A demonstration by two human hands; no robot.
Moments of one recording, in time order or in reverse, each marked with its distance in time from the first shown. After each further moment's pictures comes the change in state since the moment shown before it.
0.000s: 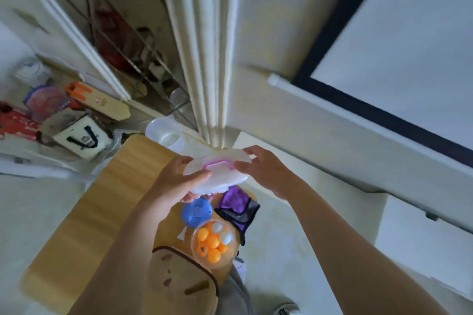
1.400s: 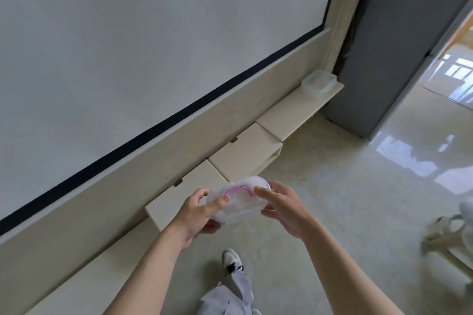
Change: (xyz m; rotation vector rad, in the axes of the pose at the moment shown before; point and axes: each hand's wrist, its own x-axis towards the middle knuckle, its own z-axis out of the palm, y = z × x) left_hand -0.320 -0.042 0.684 0.688 -0.906 0.191; right_hand -0.559 0.498 -0.240 1.128 1.034 -0.015
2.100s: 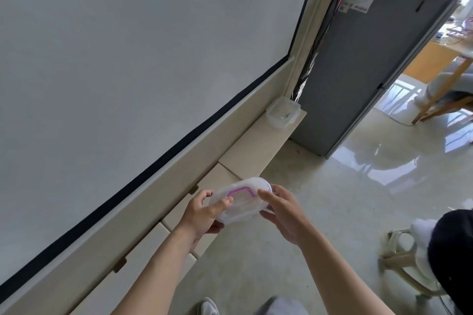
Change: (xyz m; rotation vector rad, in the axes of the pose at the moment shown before) left_hand 0.259 0.132 0.055 -0.019 -0.180 0.022; right_hand 0.185 -0.124 -0.092 0.161 0.270 0.020
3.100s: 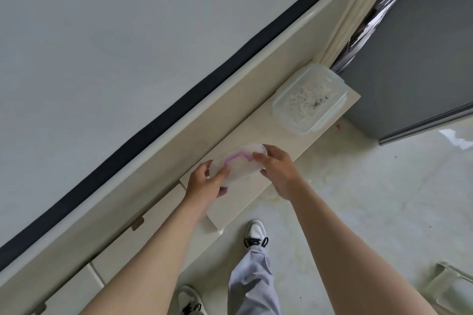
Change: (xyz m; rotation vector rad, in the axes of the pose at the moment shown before) left_hand 0.420 0.029 0.151 -0.107 0.394 -0.222; right_hand 0.479 -0.041 -0.148 -0.100 -0.095 0.221
